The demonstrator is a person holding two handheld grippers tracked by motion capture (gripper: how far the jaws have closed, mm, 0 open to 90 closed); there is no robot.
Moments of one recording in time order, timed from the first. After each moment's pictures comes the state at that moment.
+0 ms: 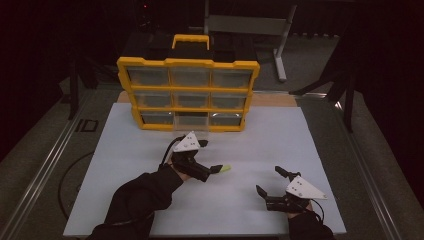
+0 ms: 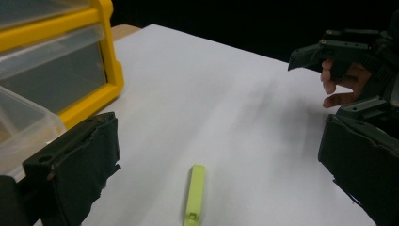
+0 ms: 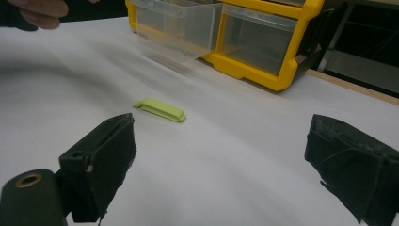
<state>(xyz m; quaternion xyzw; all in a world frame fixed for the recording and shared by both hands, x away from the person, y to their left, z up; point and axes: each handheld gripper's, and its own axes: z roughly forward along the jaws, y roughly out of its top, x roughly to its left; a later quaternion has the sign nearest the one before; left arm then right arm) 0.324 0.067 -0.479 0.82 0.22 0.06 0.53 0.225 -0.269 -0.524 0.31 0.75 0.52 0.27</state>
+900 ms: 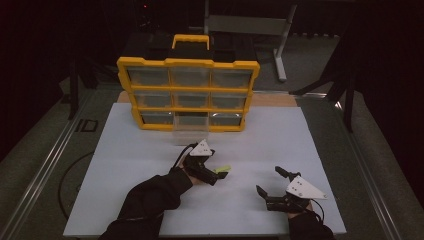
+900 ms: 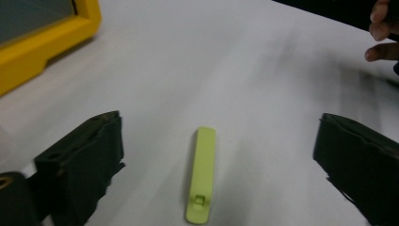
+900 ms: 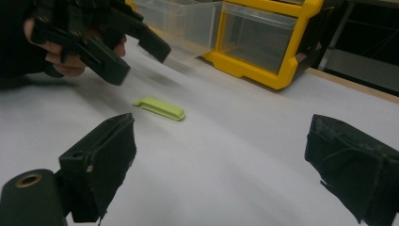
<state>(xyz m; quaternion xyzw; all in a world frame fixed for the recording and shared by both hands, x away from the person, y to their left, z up) 0.339 0.042 -0.534 0.85 0.23 0.03 0.48 0.225 -0.270 -0.525 0.31 0.75 0.52 0.27</state>
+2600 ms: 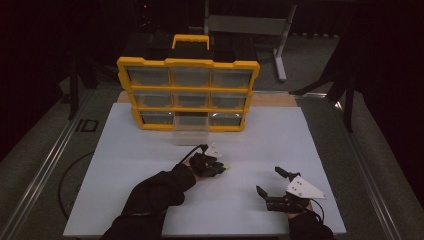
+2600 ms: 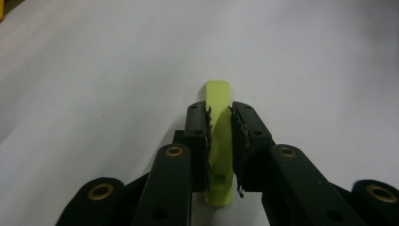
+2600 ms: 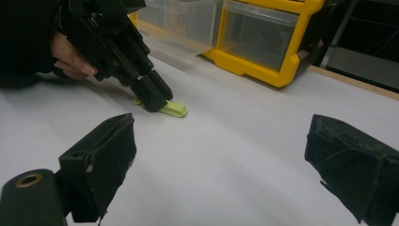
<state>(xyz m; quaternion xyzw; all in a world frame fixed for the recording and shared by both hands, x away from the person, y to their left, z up) 0.351 0.023 -0.544 0.91 0.21 0.03 0.36 0.226 -0.271 -0.526 0.31 0.75 0.52 0.26</state>
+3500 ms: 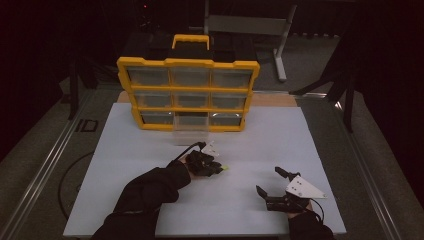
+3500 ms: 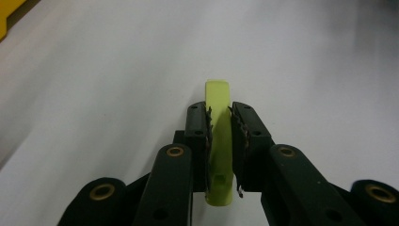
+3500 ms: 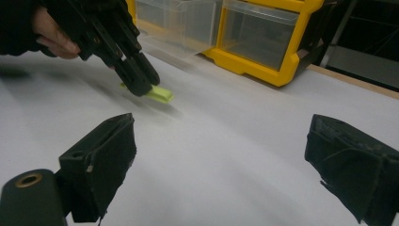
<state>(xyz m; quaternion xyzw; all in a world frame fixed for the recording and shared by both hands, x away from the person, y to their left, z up) 0.347 0.034 -0.518 0.92 0.17 0.01 0.35 0.227 -0.271 -0.527 0.32 0.75 0.52 0.26</state>
